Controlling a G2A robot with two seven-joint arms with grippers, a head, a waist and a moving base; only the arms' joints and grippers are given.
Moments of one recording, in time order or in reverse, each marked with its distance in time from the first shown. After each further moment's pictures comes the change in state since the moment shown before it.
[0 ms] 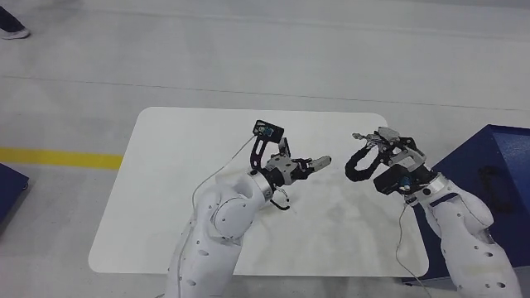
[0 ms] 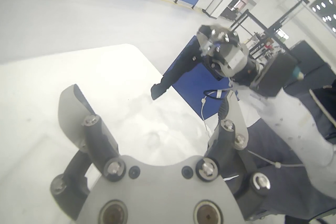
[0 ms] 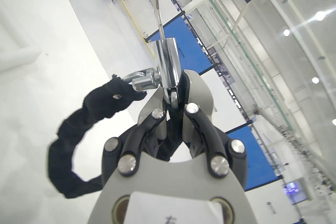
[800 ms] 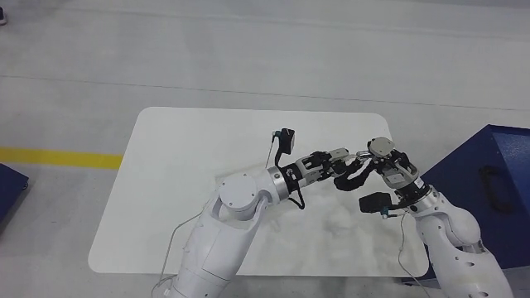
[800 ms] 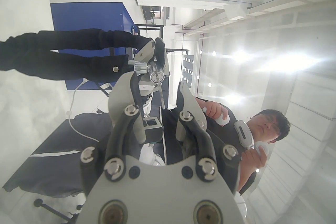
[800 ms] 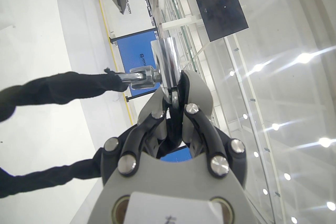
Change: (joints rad) left arm -0.107 -0.013 0.081 0.190 -0.930 0.305 -0.098; right arm -0.042 -0.007 -0.032 0.017 -0.172 0.311 -0.097
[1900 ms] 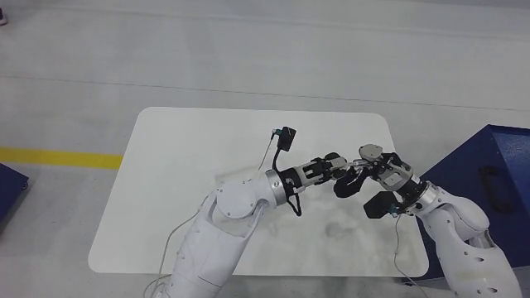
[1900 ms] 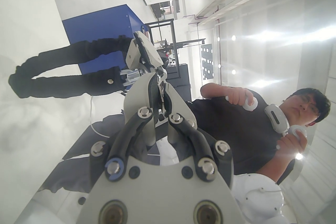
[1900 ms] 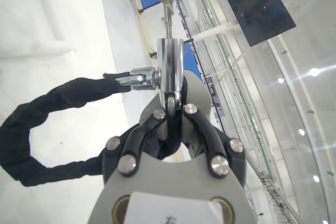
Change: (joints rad) left arm 0.021 0.058 0.046 -0.093 0.146 -0.105 -0.006; right arm 0.027 0.023 0.018 -0.019 0.041 -0.376 -0.061
